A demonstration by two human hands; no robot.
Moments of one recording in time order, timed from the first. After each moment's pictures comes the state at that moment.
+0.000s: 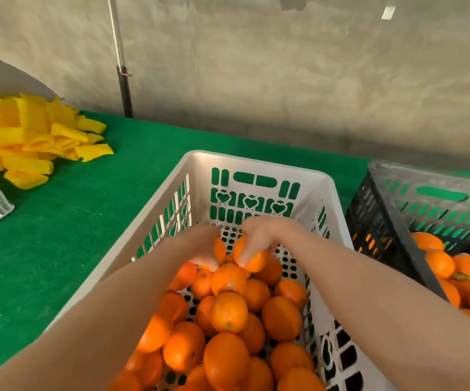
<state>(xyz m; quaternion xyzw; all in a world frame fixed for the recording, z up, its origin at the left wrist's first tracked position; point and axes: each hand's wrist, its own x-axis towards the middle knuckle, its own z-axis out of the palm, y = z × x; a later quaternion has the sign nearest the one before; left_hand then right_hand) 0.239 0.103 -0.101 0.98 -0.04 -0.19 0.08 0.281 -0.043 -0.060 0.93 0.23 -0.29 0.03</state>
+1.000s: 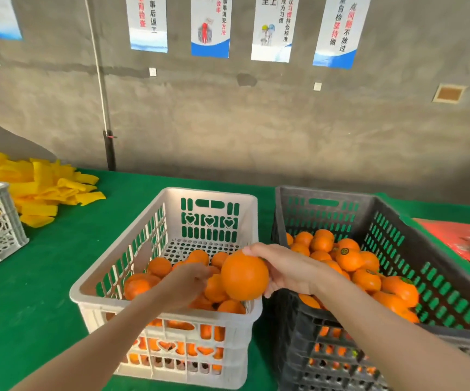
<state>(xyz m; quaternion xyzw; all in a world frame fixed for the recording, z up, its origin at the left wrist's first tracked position) 0.002 0.008 0.006 0.89 -0.07 -0.11 0.43 0.020 -0.202 0.048 0.76 0.12 -0.32 -0.55</state>
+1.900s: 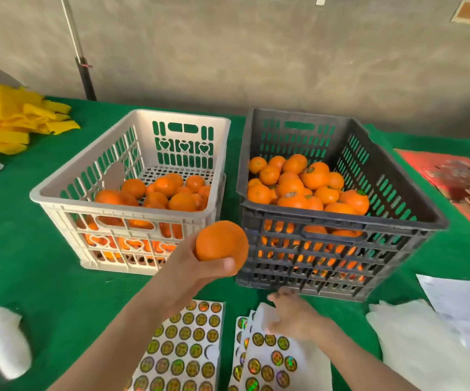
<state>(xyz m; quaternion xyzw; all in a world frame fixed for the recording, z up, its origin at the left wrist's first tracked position) -0.141 -0.103 -0.038 0.63 -0.03 -0.14 0.77 -0.114 -0.328 -0.144 0.94 0.08 -0.31 -0.08</state>
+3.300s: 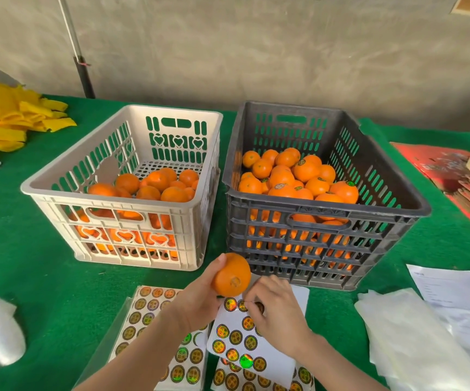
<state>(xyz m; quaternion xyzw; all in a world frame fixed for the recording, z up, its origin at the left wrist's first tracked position) -0.132 -0.150 -0.136 0.48 0.18 -0.30 0.80 -0.159 -0.322 -0.145 0.91 0.27 0.15 -0.28</state>
